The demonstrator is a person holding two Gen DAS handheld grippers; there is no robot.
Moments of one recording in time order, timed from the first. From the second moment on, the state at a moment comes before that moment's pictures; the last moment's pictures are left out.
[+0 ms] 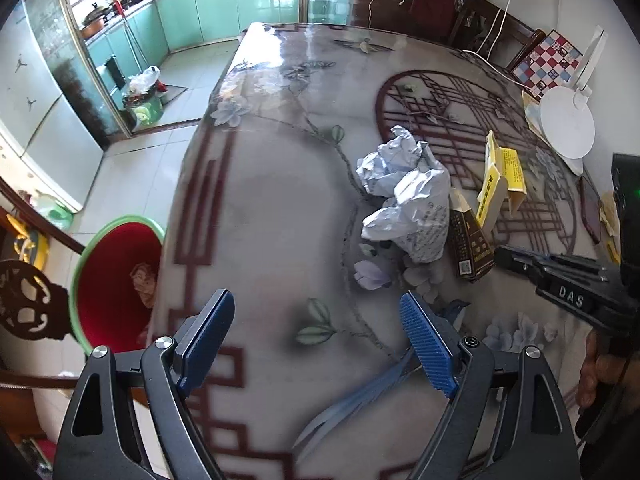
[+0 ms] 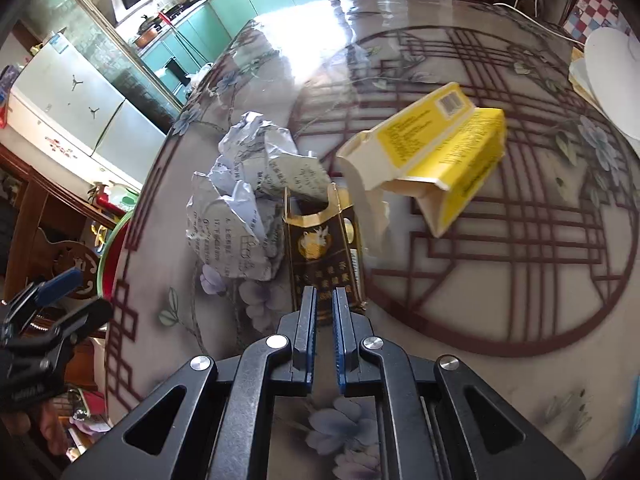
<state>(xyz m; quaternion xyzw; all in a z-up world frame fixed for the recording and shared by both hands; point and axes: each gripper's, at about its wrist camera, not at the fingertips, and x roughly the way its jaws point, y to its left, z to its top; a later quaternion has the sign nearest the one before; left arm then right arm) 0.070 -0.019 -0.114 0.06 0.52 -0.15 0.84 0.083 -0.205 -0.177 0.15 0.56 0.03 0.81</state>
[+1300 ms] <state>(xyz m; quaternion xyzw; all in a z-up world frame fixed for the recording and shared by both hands) 0.079 -0.013 -0.092 0.09 0.48 -0.13 0.86 0.119 -0.198 -0.201 0.17 0.58 0.04 0.80</state>
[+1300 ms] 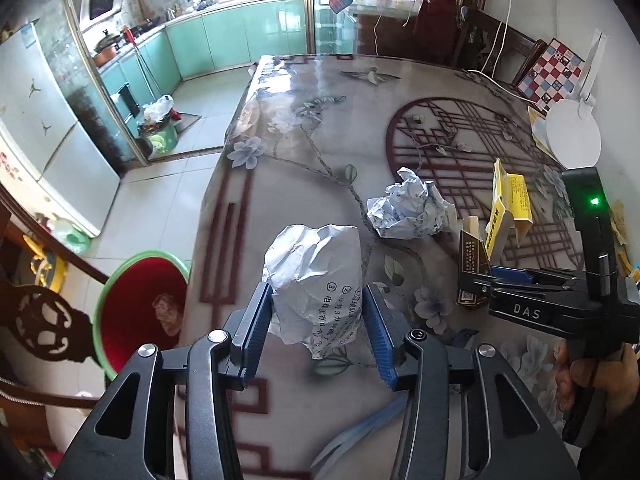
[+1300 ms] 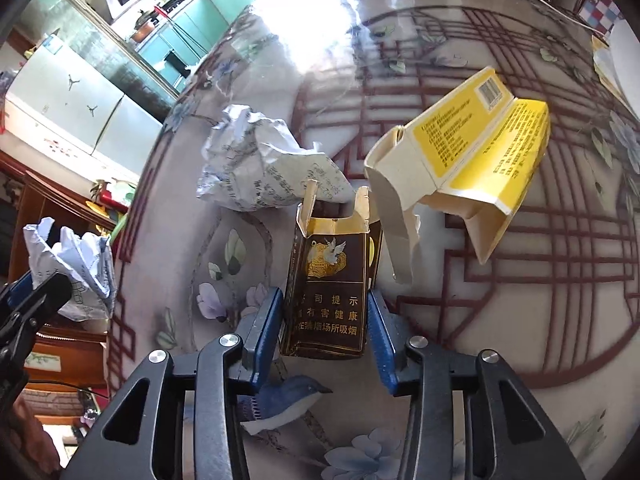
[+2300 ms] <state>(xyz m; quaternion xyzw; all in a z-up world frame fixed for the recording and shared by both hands) 0.096 0.125 -0.096 0.05 0.48 -0.09 0.87 0.107 -0.043 -0.103 0.12 0.52 0.11 0.84</state>
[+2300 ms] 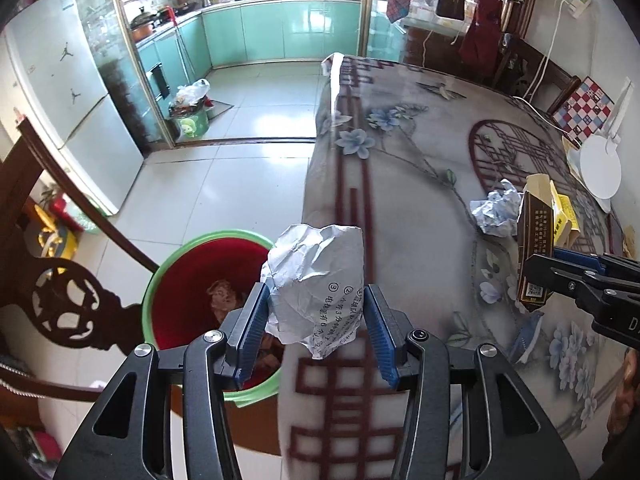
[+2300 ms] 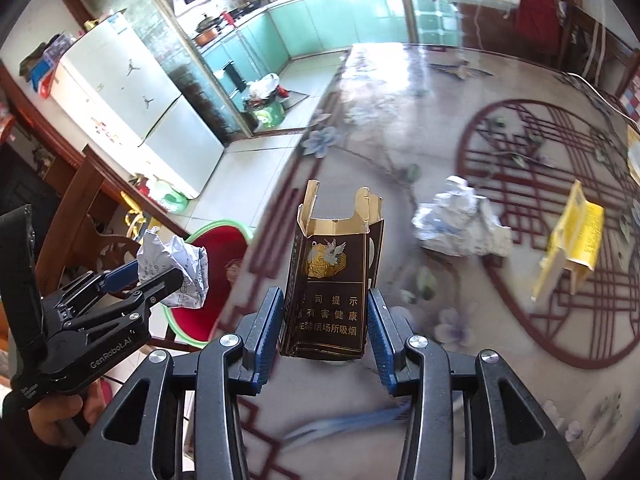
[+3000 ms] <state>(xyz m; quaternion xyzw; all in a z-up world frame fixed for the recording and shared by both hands) 0.120 0.238 -0.144 0.00 0.53 -0.02 0.85 0.152 0.107 -0.121 0.05 0.54 0.19 0.82</state>
